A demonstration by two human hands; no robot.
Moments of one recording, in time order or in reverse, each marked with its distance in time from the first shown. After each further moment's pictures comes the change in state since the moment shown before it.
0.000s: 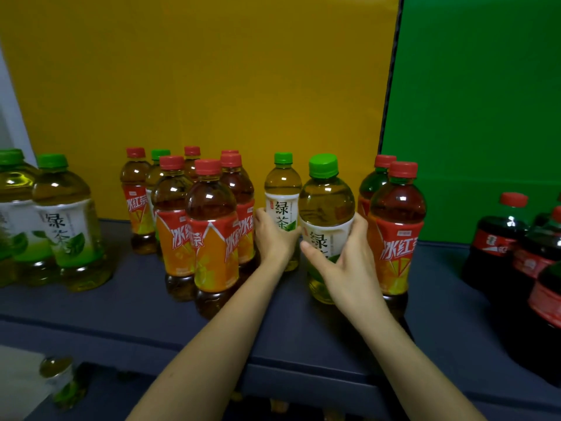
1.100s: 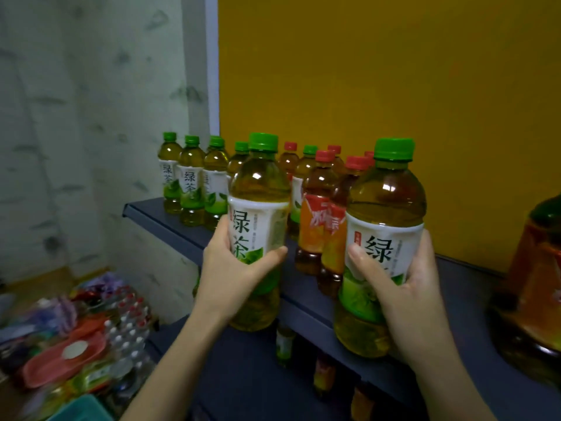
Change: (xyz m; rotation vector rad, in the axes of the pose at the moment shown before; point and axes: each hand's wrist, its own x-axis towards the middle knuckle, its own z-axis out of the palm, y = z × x) left_hand -0.127 -0.018 -0.242 -0.111 0.258 0.185; right_hand -0.047 -0.068 0.044 0.620 -0.335 -0.040
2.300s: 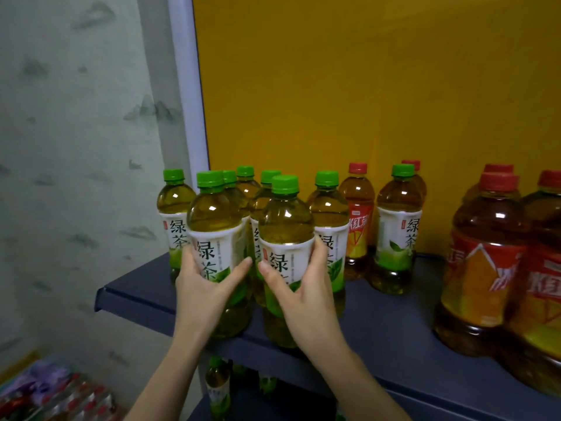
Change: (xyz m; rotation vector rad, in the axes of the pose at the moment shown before) left_hand 0.212 -0.184 -0.140 0.027 -0.026 -0.015; right_hand 0.120 0.126 0.300 -0.195 0.096 0.052
